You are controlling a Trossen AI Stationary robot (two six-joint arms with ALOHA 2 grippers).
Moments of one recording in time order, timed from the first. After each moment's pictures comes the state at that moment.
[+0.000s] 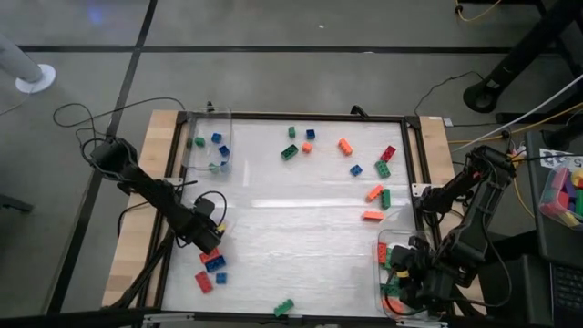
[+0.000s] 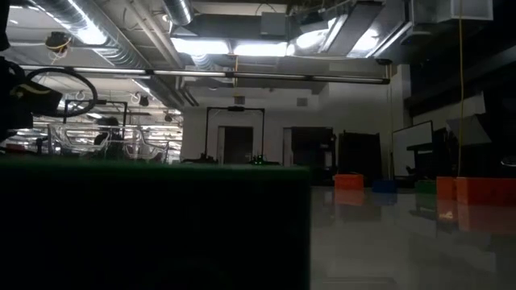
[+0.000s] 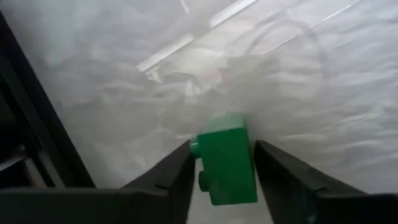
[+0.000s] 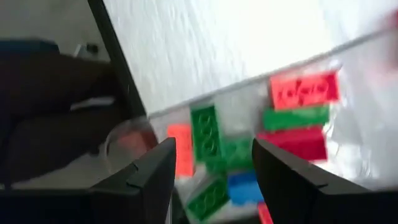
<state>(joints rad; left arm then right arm) -0.67 1.45 0.65 -0.97 -0.17 -1.77 1.05 1.44 1.28 -1.10 0.16 1.43</state>
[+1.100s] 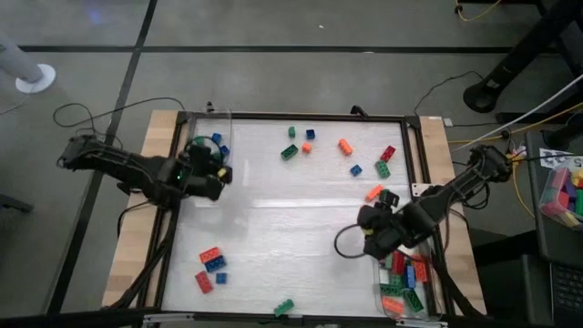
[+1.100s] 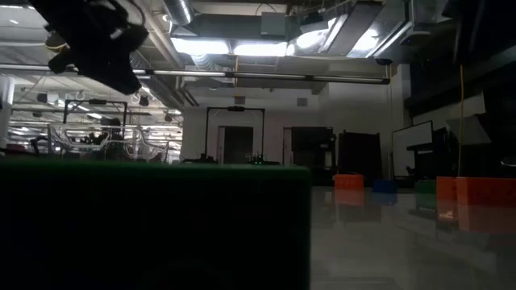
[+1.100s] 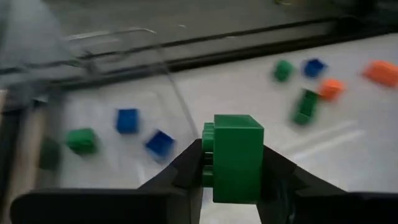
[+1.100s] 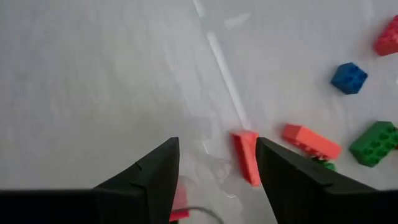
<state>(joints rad) -0.19 0.98 0.76 -1.01 -0.99 -1.29 0.61 1.44 1.28 -1.27 0.33 0.91</state>
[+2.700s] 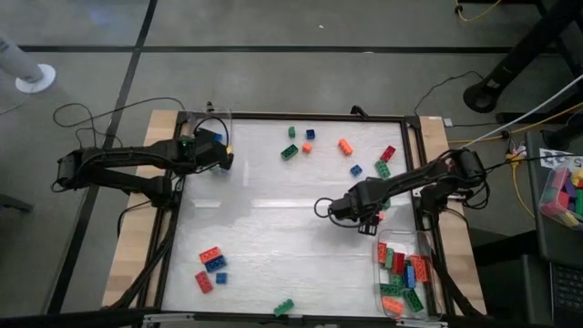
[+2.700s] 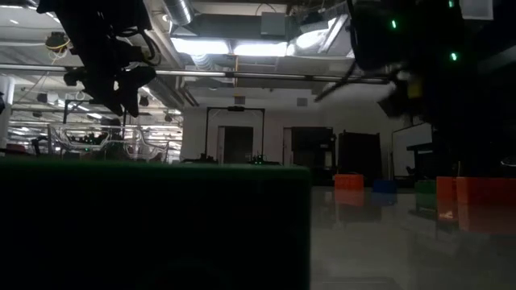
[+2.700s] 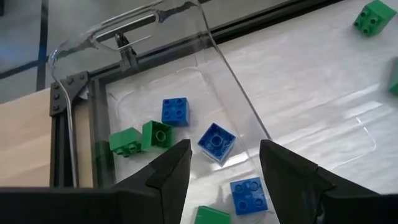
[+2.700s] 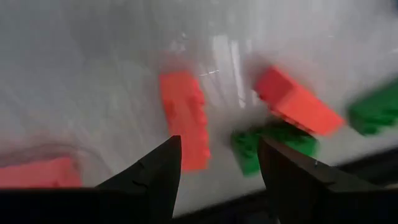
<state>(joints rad) 0.24 0.98 0.73 -0.87 -0.74 -0.79 0.20 1.68 1.08 -1.27 0.05 0.44</state>
